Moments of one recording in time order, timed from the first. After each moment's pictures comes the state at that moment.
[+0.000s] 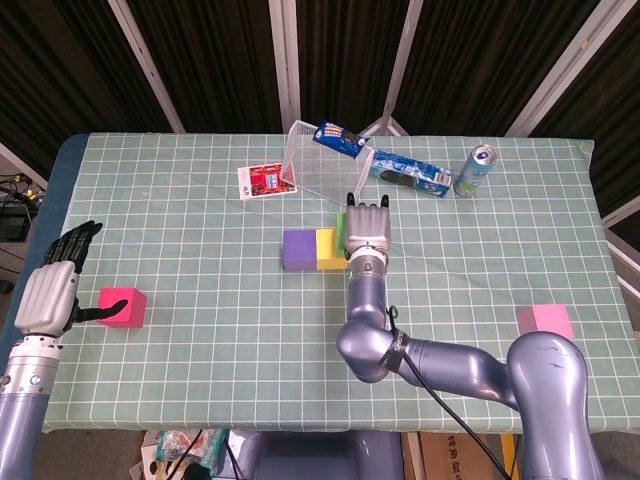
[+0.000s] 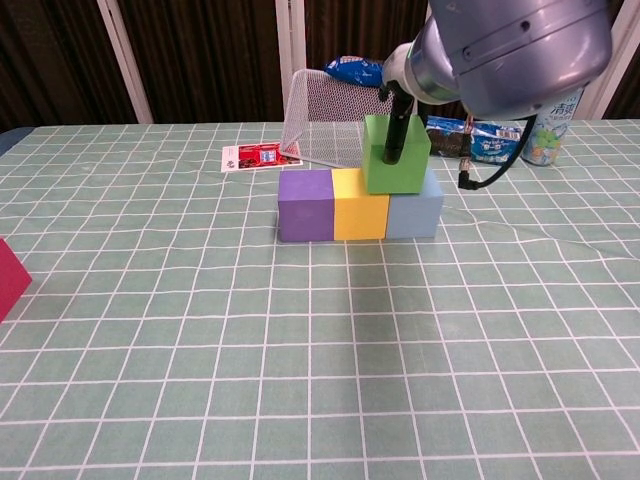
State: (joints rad) left arm -0.33 -1.05 -0.21 -2.07 1.08 1.36 0.22; right arm 1.30 -1.70 0.58 -1.39 0.10 1.29 -1.21
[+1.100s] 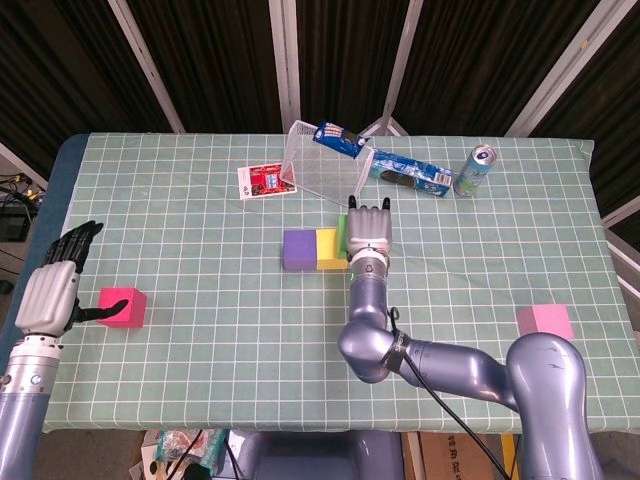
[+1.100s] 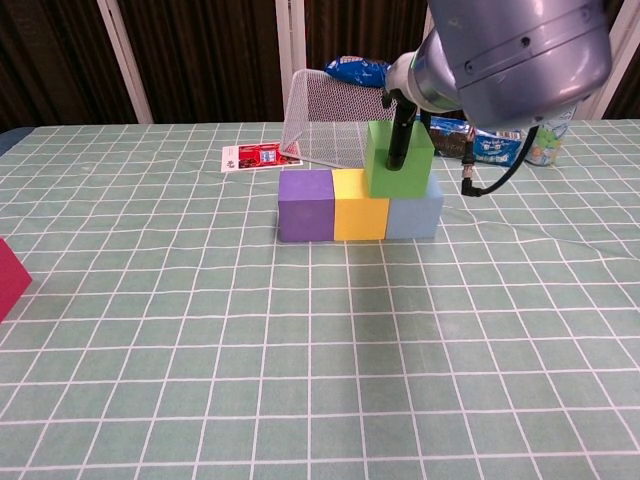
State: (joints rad) left arm -0.34 -1.05 -0.21 -2.07 1.07 1.36 0.22; right arm 1.29 -1.71 0.57 -1.38 0.10 1.27 -1.22
